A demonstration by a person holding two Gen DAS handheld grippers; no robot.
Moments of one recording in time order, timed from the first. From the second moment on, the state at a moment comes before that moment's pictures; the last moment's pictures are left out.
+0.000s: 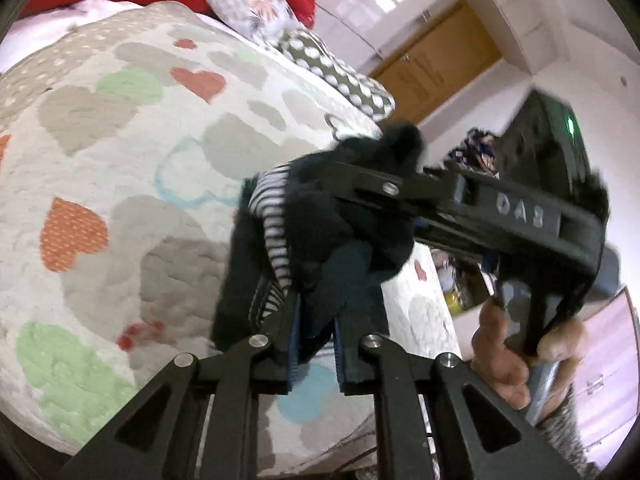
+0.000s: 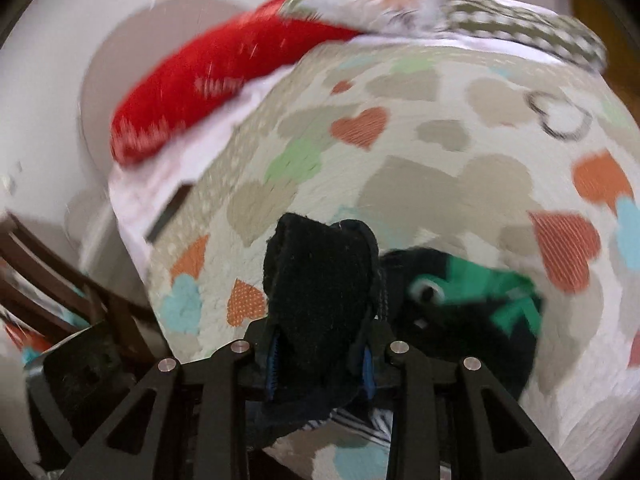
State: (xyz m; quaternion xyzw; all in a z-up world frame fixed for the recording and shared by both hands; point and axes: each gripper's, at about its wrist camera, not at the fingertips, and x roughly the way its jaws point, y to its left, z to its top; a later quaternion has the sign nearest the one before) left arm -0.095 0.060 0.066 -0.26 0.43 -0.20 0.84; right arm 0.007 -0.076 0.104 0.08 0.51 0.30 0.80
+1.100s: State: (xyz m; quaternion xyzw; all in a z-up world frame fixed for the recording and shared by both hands) left arm -0.079 0.042 0.029 -0.22 0.49 -0.16 0.83; right arm -0.048 -0.171 0.039 0.12 0.48 0.20 0.84
